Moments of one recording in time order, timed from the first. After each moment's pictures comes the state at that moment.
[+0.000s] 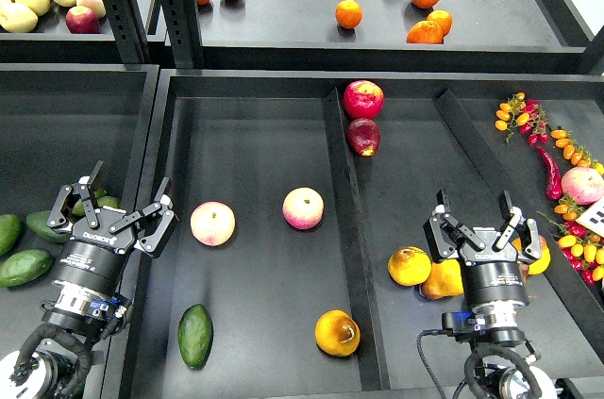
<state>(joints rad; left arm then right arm) 0.20 0.00 -1.34 -1.38 -0.24 -0.49 0.11 -0.16 0.01 1.35 1.30 0.25 0.48 0.08</state>
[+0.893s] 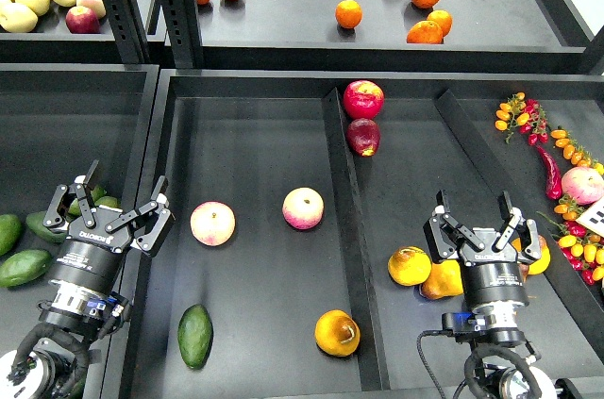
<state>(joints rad) 0.20 0.00 -1.35 -1.38 -0.24 -0.49 0.11 -0.16 0.01 1.35 1.29 0.25 0.48 0.08</state>
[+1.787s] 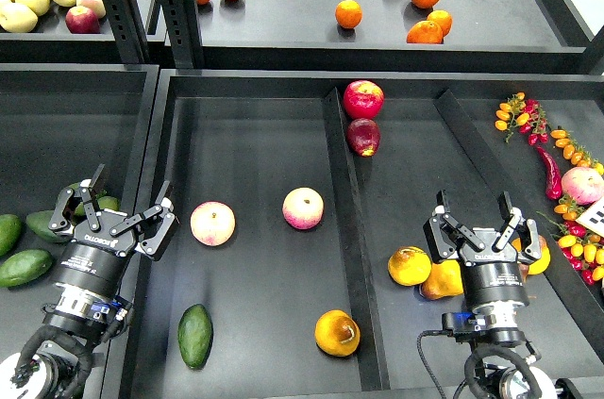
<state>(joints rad) 0.19 0.00 -1.30 -1.36 -0.23 -0.49 0.11 -0.16 0.02 1.35 1.30 0.25 0.48 0.08</state>
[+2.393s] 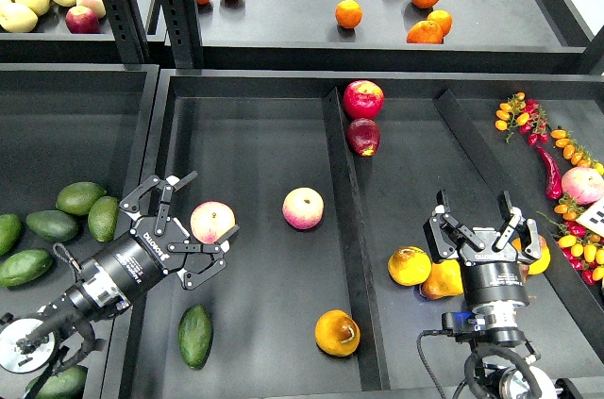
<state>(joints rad) -0.01 0.21 -1.19 -1.35 0.18 -0.49 0.41 -0.16 0.01 1.34 1.29 0.25 0.48 0.08</state>
